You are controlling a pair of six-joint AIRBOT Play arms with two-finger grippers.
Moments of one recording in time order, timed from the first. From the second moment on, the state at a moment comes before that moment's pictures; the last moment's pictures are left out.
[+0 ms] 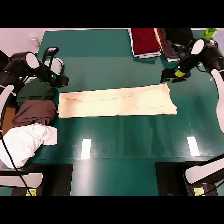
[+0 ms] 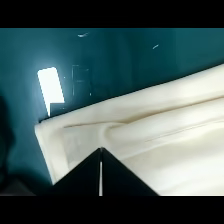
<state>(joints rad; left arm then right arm) -0.10 -1.46 1.41 1.42 -1.13 -1.45 -0.04 -1.68 1.67 -1.43 1.41 1.51</state>
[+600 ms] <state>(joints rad) -0.19 -1.44 1.43 1.30 -1.15 -1.45 -0.18 -1.65 1.33 -1.21 1.24 1.43</state>
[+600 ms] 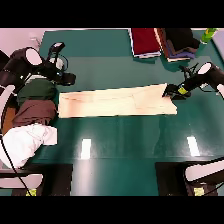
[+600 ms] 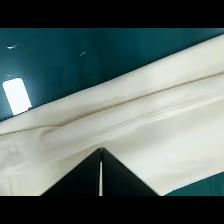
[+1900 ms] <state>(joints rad) -0.64 -1.89 1.65 1.16 -0.95 -1.54 0.07 -1.30 1.68 -1.20 1.49 1.52</state>
